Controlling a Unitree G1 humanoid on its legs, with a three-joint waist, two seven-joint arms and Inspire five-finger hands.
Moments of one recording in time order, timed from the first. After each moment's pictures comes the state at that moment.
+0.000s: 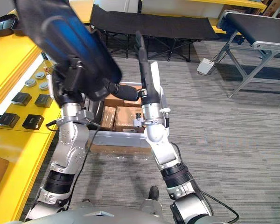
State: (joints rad) left arm -0.22 -0.01 -0.10 -0.15 -0.14 -0.17 0.58; right arm -0.33 -0.17 0.24 -0.10 0.02 -0.26 -0.22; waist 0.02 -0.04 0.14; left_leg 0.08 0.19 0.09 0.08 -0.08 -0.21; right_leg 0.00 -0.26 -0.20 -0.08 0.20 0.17
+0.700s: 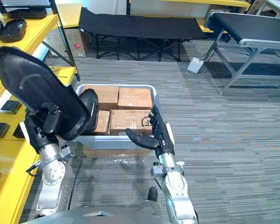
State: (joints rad) left arm 0.25 -0.05 -0.03 -0.24 -0.10 -0.24 0.52; right arm 0.31 -0.10 0.13 -0.13 0.15 -0.13 0.01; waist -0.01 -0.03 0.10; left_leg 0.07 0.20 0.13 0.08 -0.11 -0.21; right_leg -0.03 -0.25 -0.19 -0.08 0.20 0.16
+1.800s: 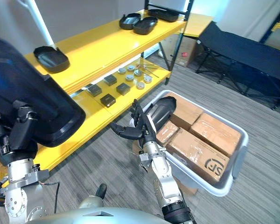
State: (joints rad) left arm 0.48 -0.06 0.11 -0.52 -0.35 -0.37 -0.04; right arm 0.08 -0.07 0.23 0.04 0.25 -0.12 0.03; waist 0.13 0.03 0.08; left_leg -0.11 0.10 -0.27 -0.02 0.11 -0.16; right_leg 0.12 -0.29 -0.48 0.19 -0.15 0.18
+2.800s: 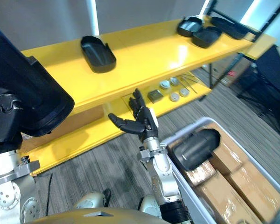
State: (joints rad) left arm 0.32 0.03 0.19 -0.51 -0.26 -0.42 0.11; right arm 0.05 -0.05 0.16 -0.10 0.30 -0.19 0.08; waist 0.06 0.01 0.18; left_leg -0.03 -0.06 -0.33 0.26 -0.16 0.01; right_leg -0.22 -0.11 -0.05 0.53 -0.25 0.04
